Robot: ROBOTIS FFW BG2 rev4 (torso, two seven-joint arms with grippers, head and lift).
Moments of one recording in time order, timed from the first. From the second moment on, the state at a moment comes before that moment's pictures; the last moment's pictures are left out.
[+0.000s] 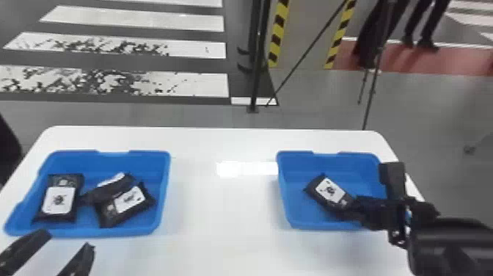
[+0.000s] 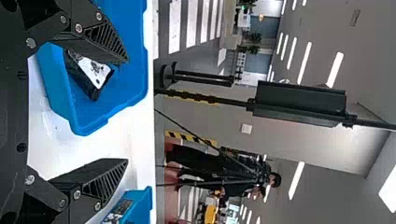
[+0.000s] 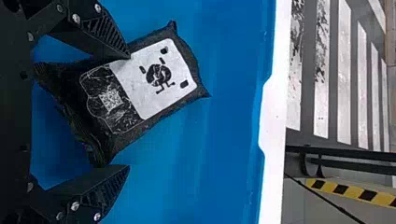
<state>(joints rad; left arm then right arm) 0.85 0.13 0.30 -2.15 0.38 -0.05 -0.58 -0.01 -0.18 -0.25 -1.55 0.20 0.75 0.63</state>
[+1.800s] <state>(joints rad) 0.40 0.21 0.13 -2.01 0.49 0.34 -0.82 0.38 -0.13 -0.10 -2.29 0.06 0.73 0.67</state>
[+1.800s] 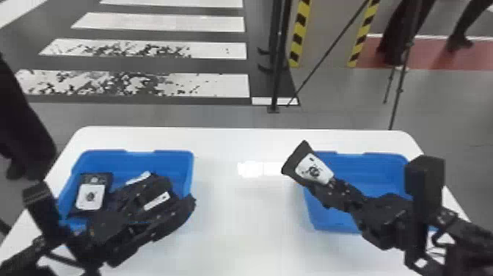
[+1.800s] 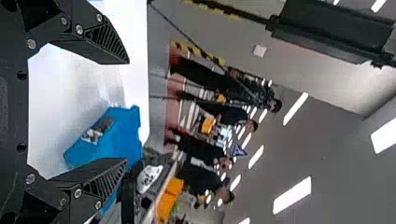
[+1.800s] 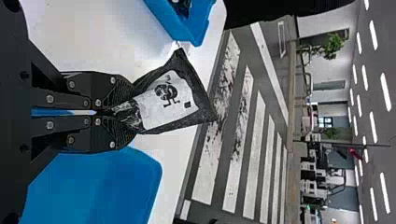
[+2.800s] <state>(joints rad) 0.11 0.22 -0.10 -1.81 0.79 0.44 -0.87 0.35 -0.16 0.09 -2.40 0.04 0.76 0.74</state>
